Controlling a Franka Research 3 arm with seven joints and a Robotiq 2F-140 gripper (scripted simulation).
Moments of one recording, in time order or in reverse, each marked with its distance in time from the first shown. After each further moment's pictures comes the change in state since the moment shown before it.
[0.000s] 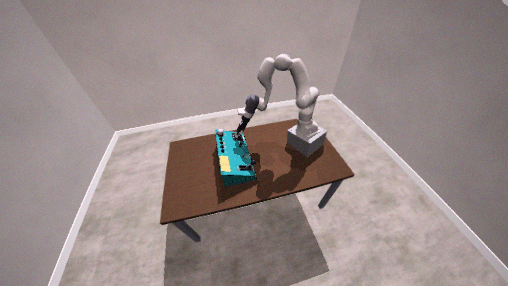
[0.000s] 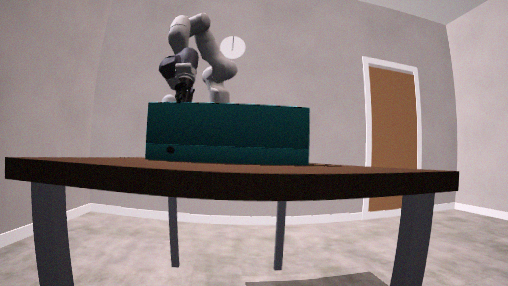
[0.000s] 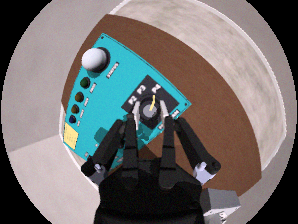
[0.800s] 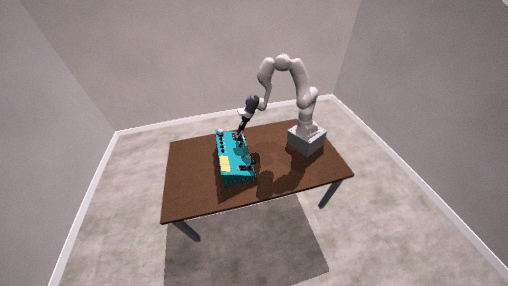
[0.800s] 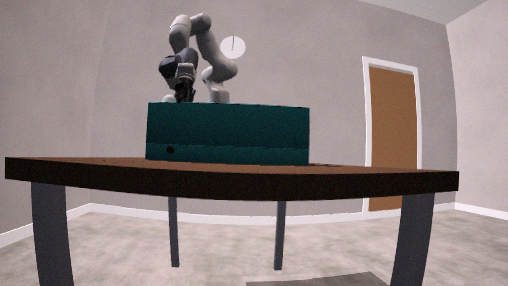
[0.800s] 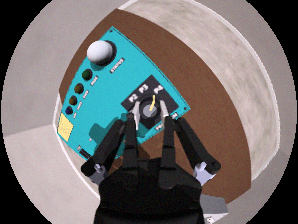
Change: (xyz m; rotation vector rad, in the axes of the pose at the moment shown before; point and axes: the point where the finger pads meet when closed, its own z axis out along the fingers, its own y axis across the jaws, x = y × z) arm 0.000 0.000 0.000 0.002 -0.001 -0.124
